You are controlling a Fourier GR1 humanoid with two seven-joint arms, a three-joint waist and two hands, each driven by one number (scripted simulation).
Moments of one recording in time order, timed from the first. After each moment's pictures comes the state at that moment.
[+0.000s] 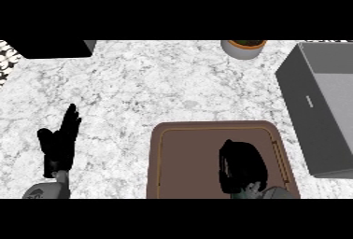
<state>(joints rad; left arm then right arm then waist) -0.07 0.18 0.04 -1.31 0.04 0.22 0.03 -0.17 -0.27 0.62 -1.60 0.79 0.29 0.75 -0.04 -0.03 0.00</state>
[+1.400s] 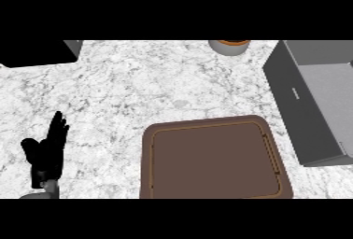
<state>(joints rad) 0.00 0.20 0.08 -1.35 0.05 0.24 0.01 0.49 -1.08 -0.15 -2.20 0.24 -0.09 -0.23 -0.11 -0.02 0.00</state>
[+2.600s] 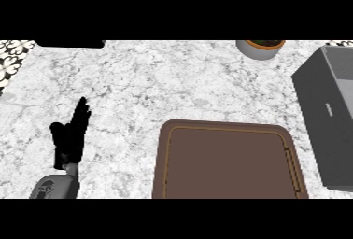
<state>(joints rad) -0.12 0.15 0.03 -1.29 0.00 0.21 0.02 -0.09 -1.02 -0.21 -1.29 0.20 0.10 -0.59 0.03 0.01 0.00</state>
